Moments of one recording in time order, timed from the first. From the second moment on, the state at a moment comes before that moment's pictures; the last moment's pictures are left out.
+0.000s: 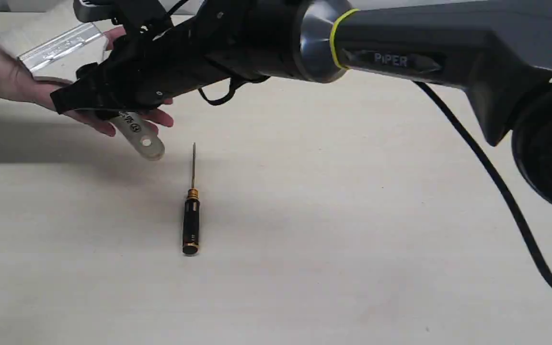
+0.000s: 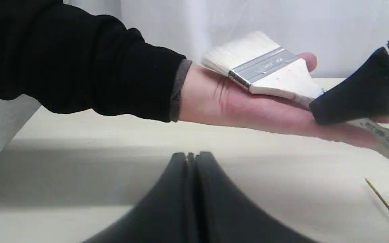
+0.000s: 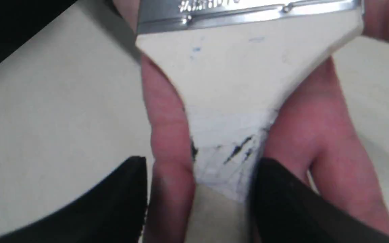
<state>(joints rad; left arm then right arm) 0.02 0.00 0.00 0.07 0.26 -0.07 0.77 2.18 -1.69 0.87 0.43 -0.61</state>
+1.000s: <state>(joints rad) 0.02 0.00 0.00 0.07 0.26 -0.07 0.93 1.94 -1.75 -0.20 1.06 0.46</state>
